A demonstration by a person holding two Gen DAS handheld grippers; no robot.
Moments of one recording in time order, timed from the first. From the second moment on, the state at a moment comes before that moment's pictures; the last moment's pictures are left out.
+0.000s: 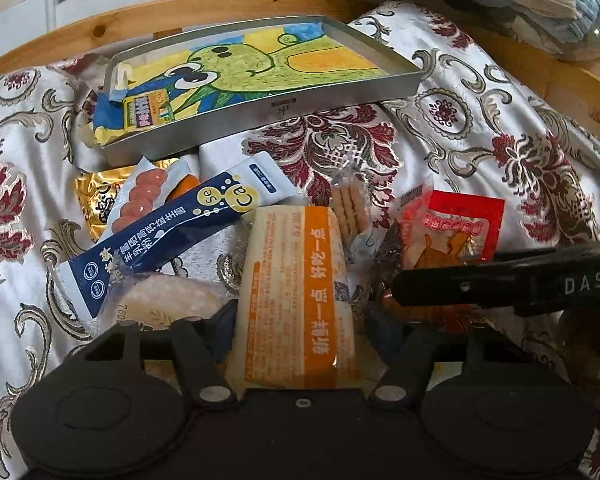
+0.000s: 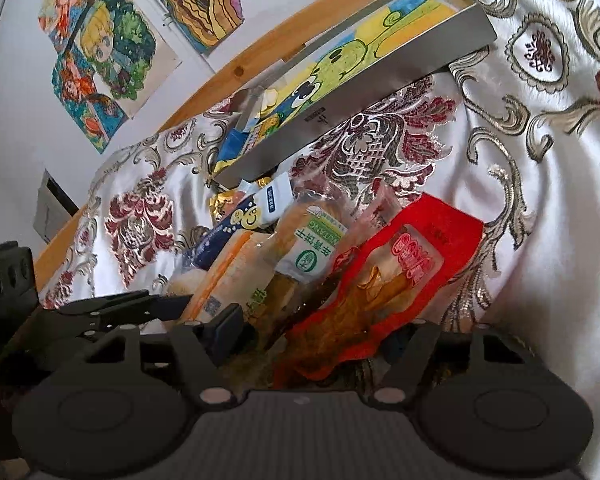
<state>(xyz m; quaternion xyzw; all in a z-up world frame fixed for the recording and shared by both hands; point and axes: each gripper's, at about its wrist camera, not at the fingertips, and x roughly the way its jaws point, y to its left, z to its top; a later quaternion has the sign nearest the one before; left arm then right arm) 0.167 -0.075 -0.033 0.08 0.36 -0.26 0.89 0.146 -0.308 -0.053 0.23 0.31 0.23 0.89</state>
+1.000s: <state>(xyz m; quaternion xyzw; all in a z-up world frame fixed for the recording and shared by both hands) 0.166 -0.066 -0.030 0.05 0.40 -0.22 0.89 0.115 -0.293 -0.028 0.13 0.34 0.25 0.90</state>
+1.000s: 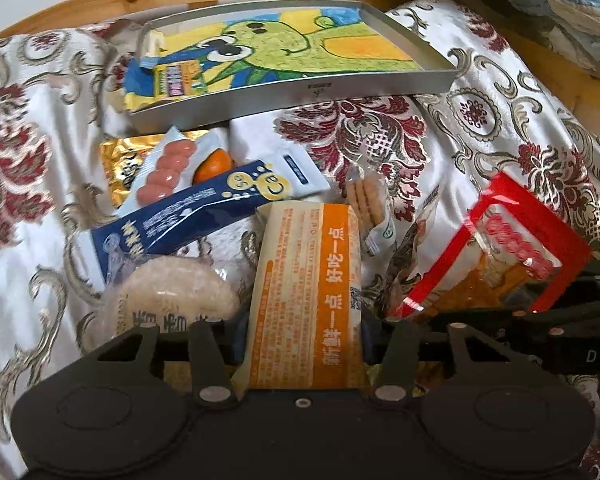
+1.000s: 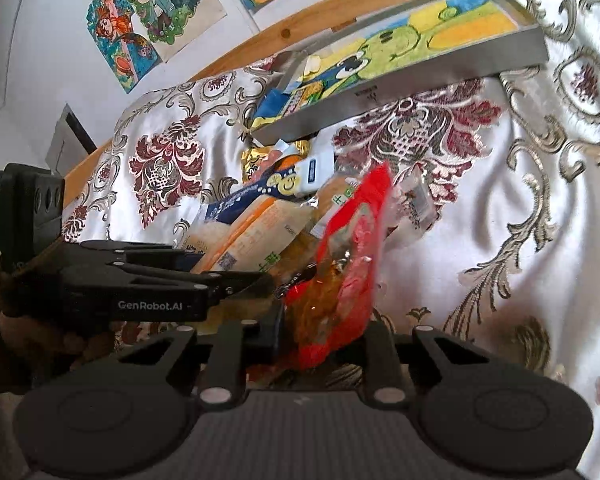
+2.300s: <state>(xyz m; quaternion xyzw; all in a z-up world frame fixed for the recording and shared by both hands) 0.314 -0.032 0.068 -0.12 0.23 -0.12 0.96 0.281 -0.271 0.102 0.08 0.16 0.22 0.96</state>
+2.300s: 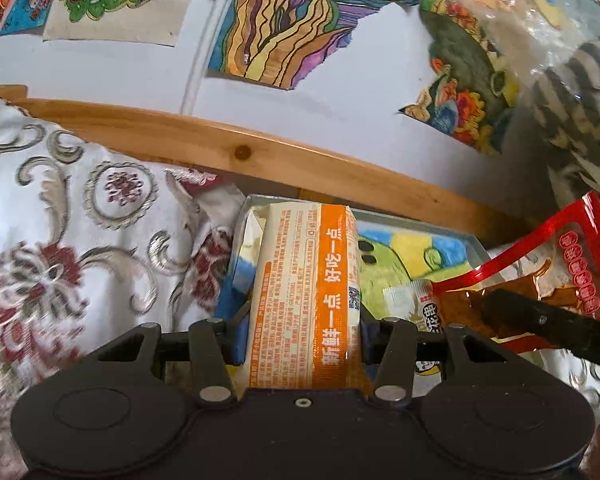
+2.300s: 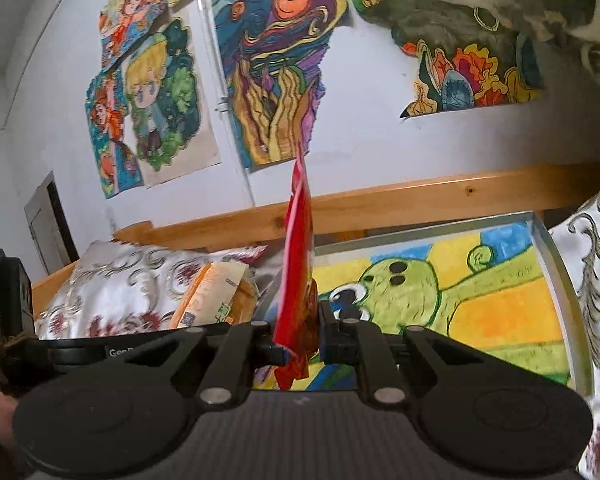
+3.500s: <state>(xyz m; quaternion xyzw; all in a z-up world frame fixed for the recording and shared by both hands) 0.382 -0.133 0.036 -0.07 0.25 -0.14 0.96 0.340 -0.343 0.069 0.04 0.18 0.08 0.98</state>
